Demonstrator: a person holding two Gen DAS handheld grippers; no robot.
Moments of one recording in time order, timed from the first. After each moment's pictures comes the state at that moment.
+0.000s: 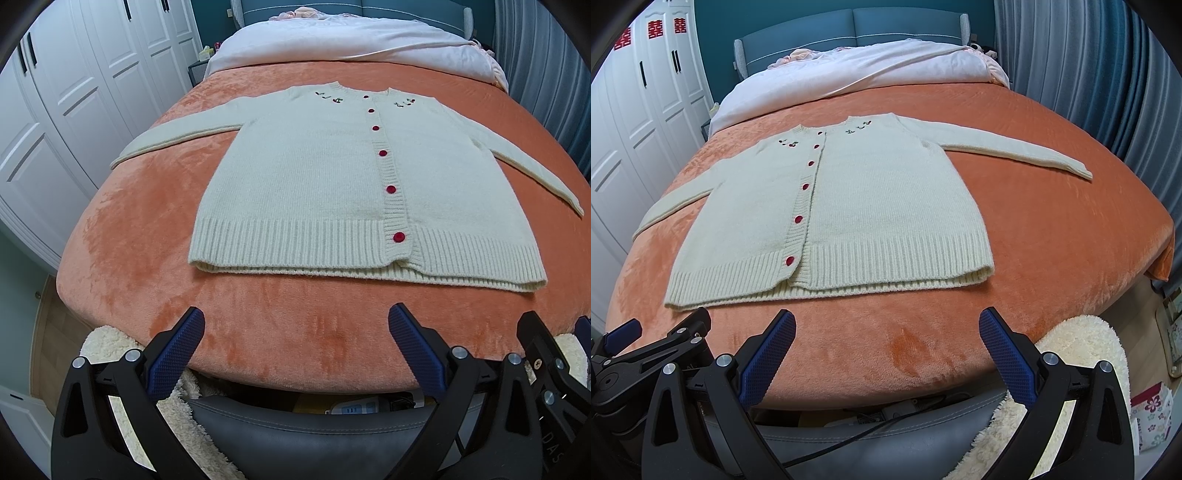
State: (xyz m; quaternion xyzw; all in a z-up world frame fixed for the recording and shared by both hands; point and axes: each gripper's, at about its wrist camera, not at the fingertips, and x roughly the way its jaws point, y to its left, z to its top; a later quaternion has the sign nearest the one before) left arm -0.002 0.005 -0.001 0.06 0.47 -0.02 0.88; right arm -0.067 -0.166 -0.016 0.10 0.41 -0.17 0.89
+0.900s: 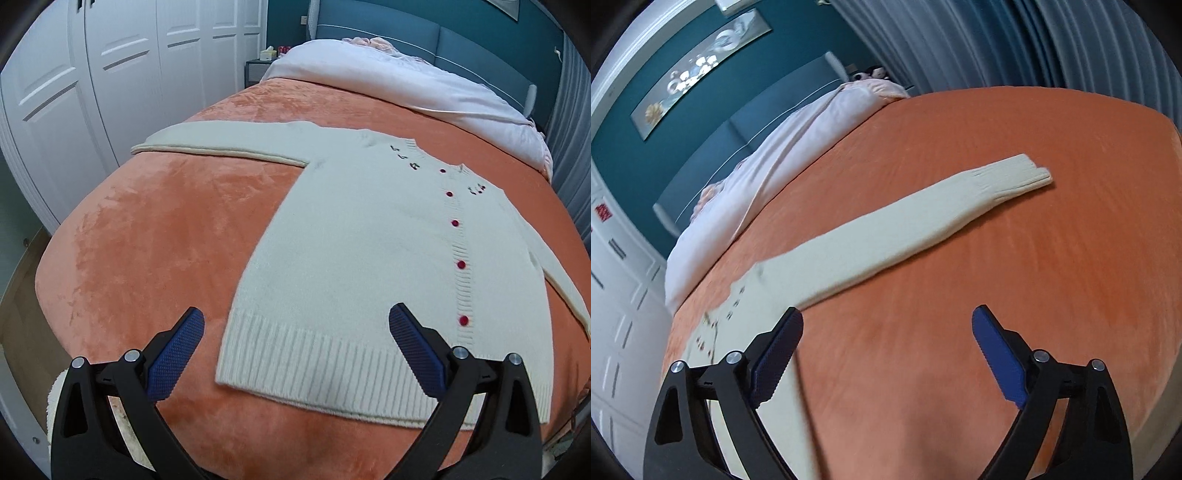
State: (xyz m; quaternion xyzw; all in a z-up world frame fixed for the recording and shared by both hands) left arm 0.117 0.078 -0.014 -0.07 0.44 0.06 0.89; right arm 0.022 -0.523 -0.049 0.34 0.25 -0.26 0.86
